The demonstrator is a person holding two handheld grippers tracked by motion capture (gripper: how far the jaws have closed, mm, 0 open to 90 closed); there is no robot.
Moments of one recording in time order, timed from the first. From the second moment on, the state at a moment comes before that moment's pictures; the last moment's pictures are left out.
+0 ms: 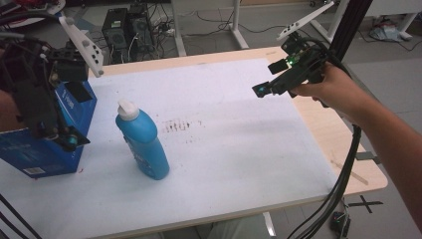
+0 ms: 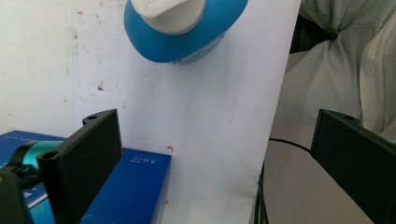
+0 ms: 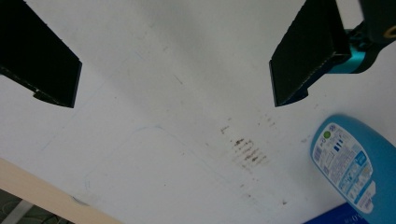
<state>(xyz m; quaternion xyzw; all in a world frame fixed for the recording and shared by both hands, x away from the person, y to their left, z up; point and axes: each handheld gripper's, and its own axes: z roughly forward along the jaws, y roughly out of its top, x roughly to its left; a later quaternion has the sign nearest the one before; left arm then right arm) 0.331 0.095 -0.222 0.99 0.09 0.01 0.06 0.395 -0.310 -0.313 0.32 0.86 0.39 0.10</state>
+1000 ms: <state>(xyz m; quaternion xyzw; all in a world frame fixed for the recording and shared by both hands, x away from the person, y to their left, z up) 0.333 0.094 -0.227 0.99 0.09 0.01 0.06 0.368 -0.313 -0.370 0.37 0.77 0.50 0.17</state>
